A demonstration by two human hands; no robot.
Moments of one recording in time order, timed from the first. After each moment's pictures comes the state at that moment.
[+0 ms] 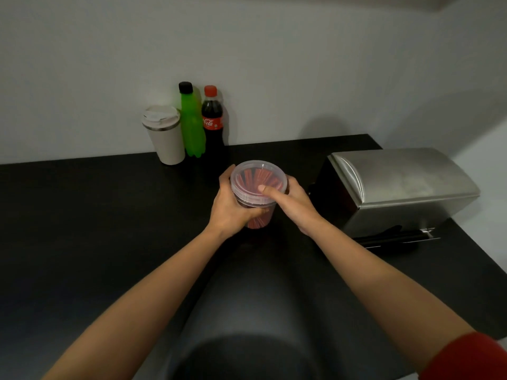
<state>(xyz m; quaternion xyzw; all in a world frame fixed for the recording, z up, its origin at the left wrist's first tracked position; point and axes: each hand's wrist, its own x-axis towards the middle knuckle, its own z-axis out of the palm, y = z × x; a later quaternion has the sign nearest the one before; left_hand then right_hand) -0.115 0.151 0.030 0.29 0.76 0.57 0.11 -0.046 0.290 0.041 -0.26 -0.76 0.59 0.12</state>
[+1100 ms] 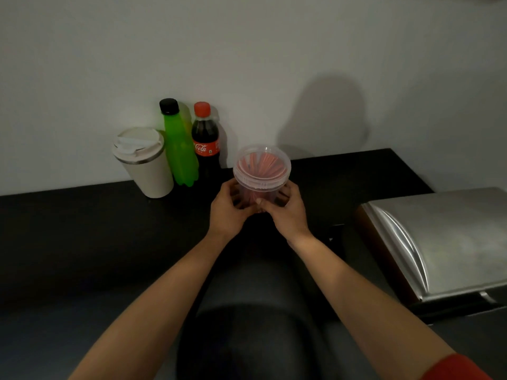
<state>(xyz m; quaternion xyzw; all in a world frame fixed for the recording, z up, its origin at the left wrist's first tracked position) -0.236 0.227 -0.013 0.22 0.76 0.60 0.13 -0.156 0.337 -0.002 -0.27 -0.68 0.64 0.24</state>
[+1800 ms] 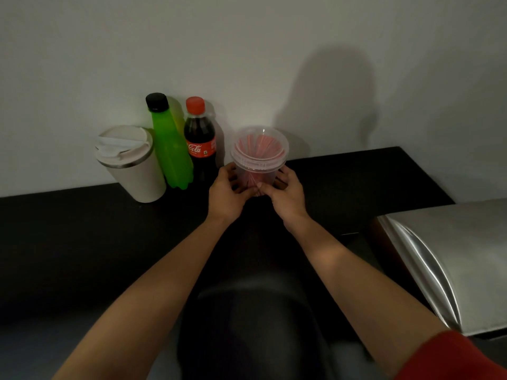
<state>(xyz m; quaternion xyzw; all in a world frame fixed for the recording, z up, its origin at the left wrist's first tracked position) -0.280 0.260 -0.020 0.20 0.76 0.61 0.11 -0.208 0.367 -0.008 -0.29 -0.65 0.66 0.22</state>
